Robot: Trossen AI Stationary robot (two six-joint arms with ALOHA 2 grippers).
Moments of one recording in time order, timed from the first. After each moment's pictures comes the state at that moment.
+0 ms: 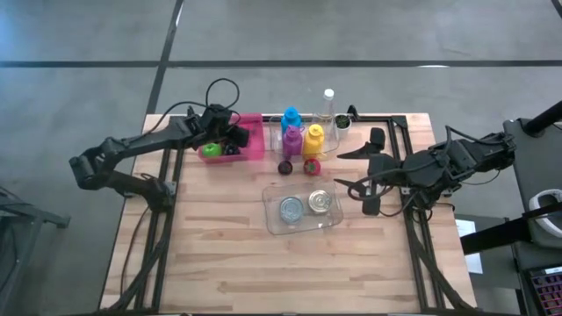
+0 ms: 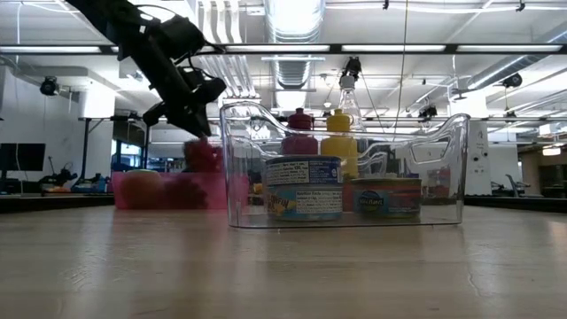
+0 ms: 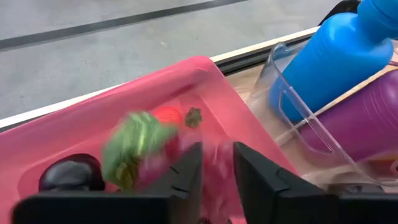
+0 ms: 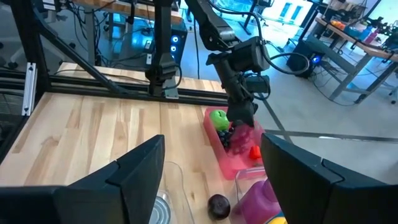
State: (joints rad) left arm 0.60 1.29 0.85 -0.32 -0.23 -0.45; right arm 0.41 1.22 1.58 -0.77 0.61 0.02
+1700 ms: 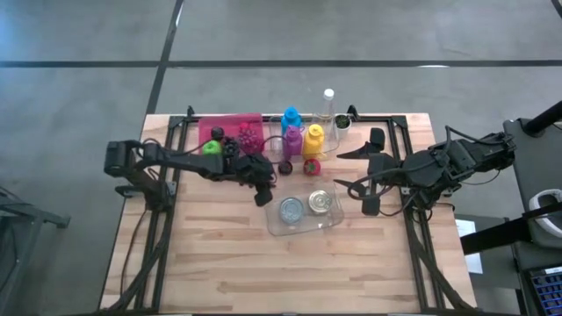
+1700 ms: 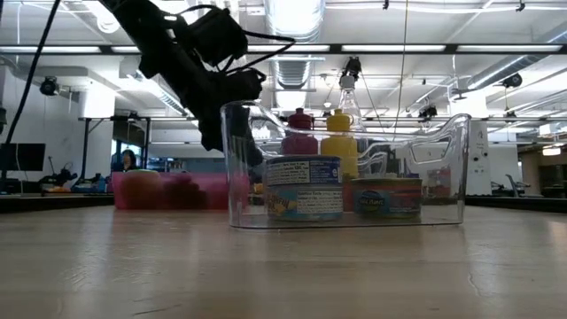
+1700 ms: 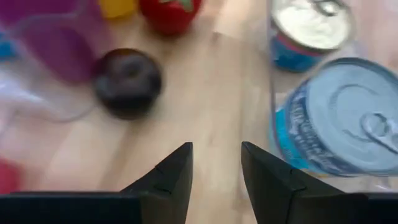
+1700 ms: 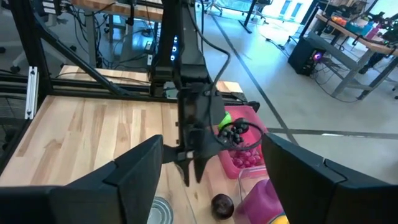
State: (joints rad) left arm 0.15 1.61 0.87 -0.11 0.01 -0.18; right arm 0.40 1.22 1.58 -0.77 0.60 0.05
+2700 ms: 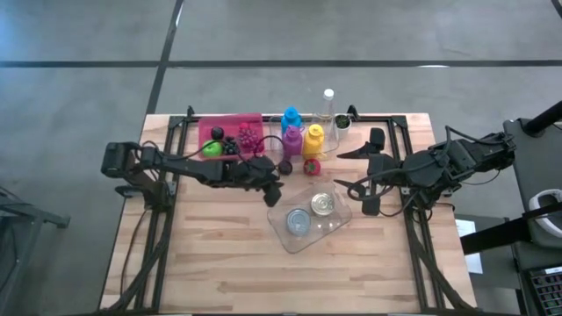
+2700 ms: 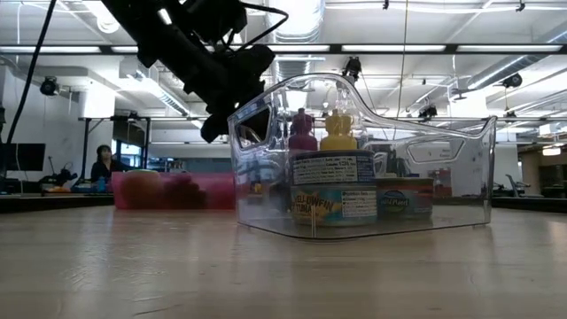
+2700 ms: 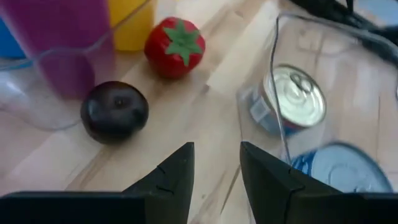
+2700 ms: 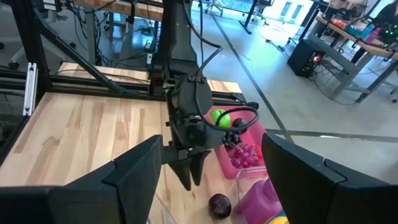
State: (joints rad) left arm 0.06 1.59 0.87 0.02 -0.14 -0.49; right arm 0.41 1.22 1.58 -0.77 0.60 0.03
